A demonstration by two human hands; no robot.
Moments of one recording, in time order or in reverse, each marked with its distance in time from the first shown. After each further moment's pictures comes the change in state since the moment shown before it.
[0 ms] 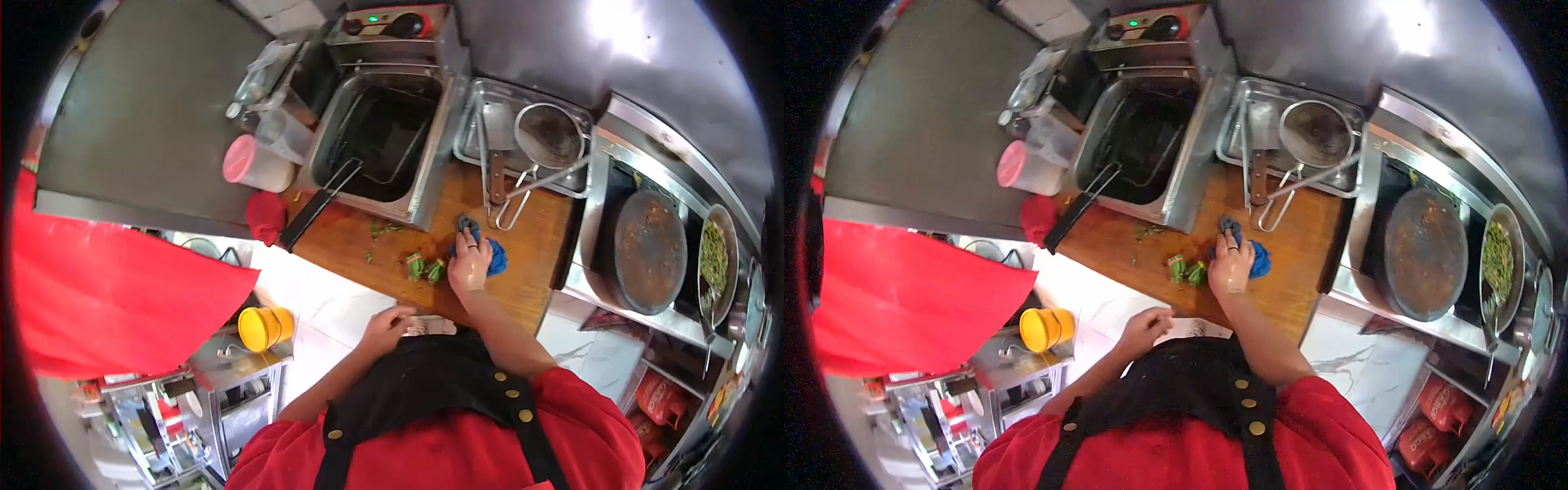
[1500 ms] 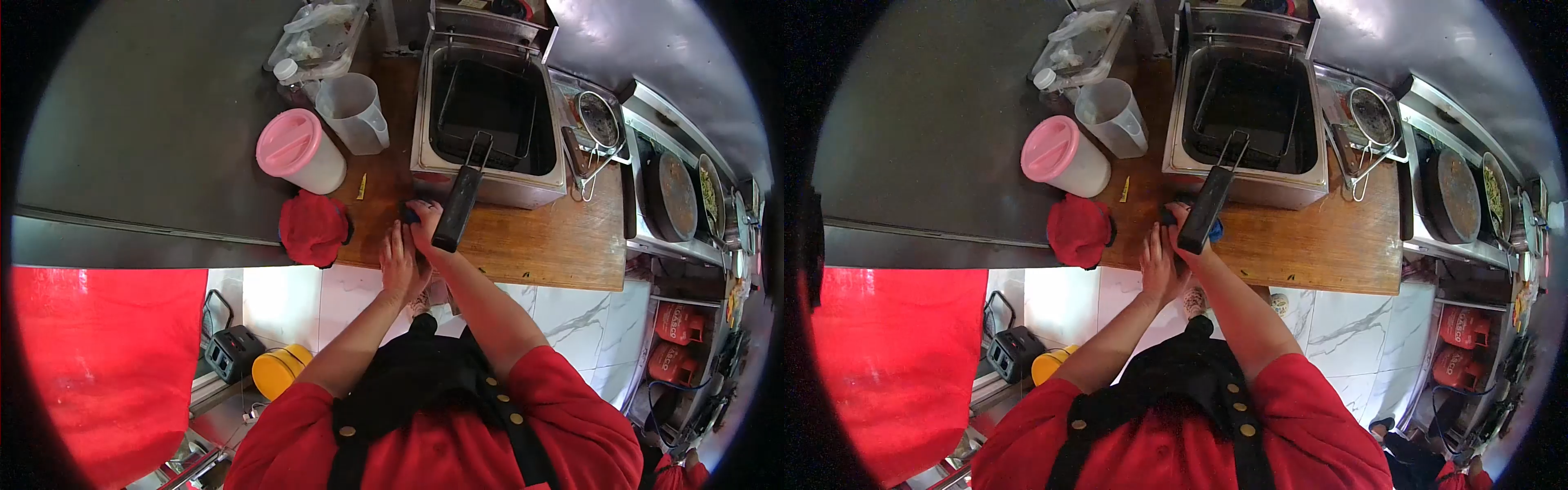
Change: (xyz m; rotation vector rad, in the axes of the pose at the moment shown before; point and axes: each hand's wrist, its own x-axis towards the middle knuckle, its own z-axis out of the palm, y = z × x) left_hand 0.113 -0.122 -0.221 0.719 0.354 0.581; right_hand 0.053 -0.238 0.224 0.257 0.105 -0.155
